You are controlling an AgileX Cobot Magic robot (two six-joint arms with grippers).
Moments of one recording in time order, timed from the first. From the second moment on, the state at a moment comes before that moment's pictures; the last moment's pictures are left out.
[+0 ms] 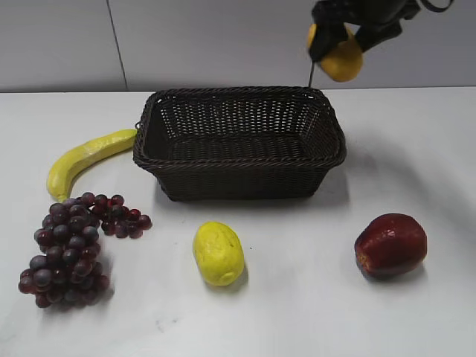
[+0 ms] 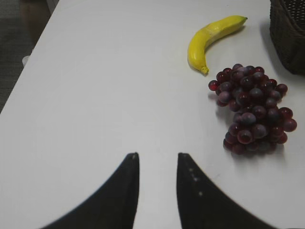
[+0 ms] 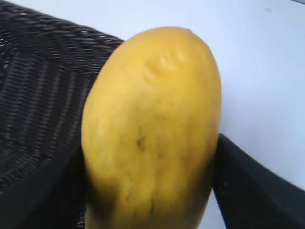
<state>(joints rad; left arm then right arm) -0.05 -0.01 -0.48 0.05 1.08 0.08 0.29 2.09 -1.97 0.18 1.04 -0.17</state>
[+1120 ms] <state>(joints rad) -0.05 -0.01 -0.48 0.05 1.08 0.08 0.51 2.38 -1.98 0.05 0.92 -0.11</state>
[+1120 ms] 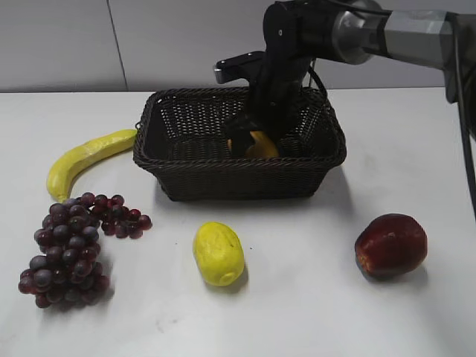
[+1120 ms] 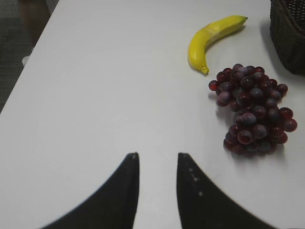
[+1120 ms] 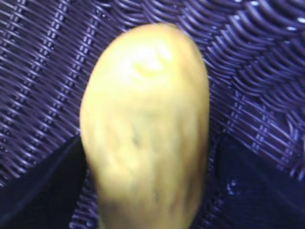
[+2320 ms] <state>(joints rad) -0.05 -0.01 -0.48 0.05 1.08 0.08 0.51 1.12 -1.27 -0.08 1.17 0.05</state>
